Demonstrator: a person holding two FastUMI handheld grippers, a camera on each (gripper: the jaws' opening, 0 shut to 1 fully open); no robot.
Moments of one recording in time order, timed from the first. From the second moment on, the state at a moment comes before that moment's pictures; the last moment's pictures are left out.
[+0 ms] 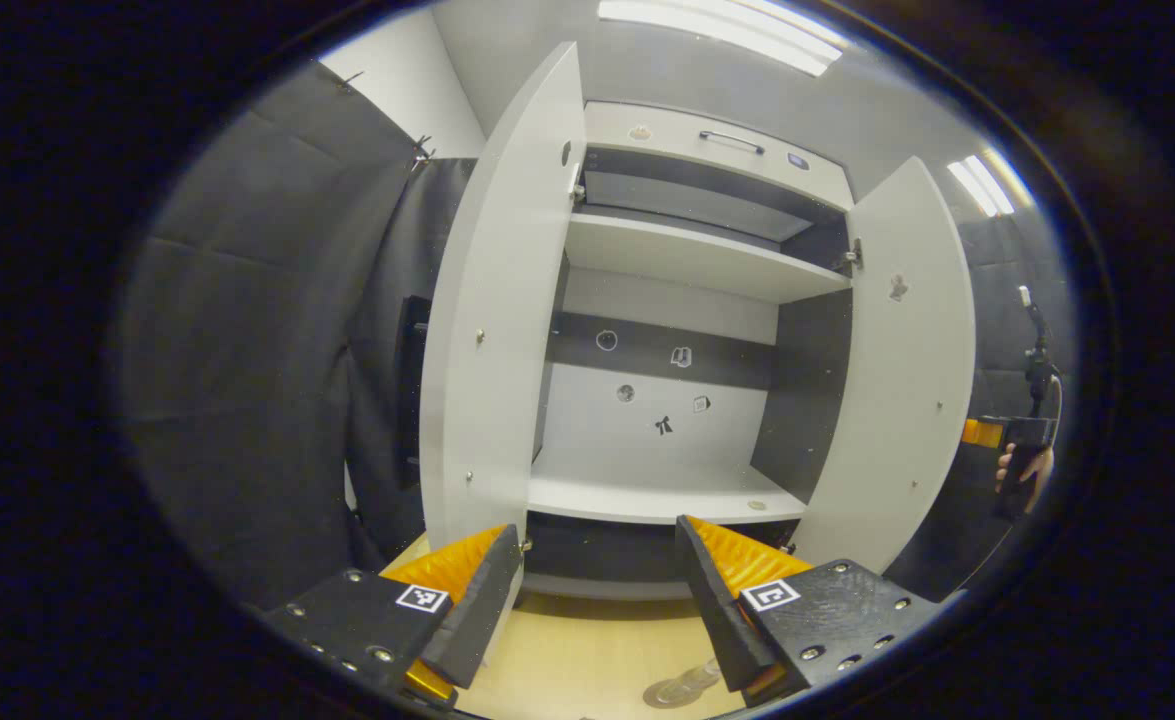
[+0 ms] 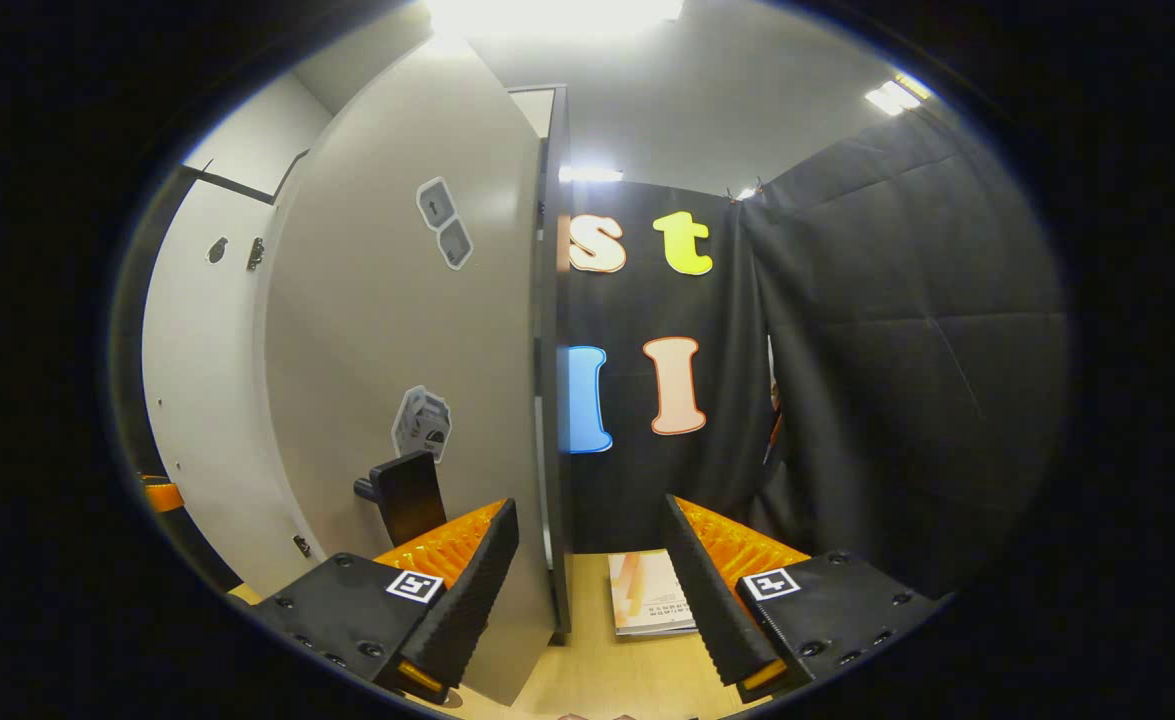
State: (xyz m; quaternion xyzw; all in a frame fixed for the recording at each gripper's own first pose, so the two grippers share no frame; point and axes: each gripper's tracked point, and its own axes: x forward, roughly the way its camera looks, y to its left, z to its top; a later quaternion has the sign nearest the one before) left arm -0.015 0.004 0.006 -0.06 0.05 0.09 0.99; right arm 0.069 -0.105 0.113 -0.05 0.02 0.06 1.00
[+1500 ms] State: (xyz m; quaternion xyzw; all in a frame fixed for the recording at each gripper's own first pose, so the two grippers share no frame) left arm -0.075 0.175 0.001 -0.05 0.03 0.18 0.98; right arm 0.041 0.008 0.036 0.01 0.05 0.10 0.99
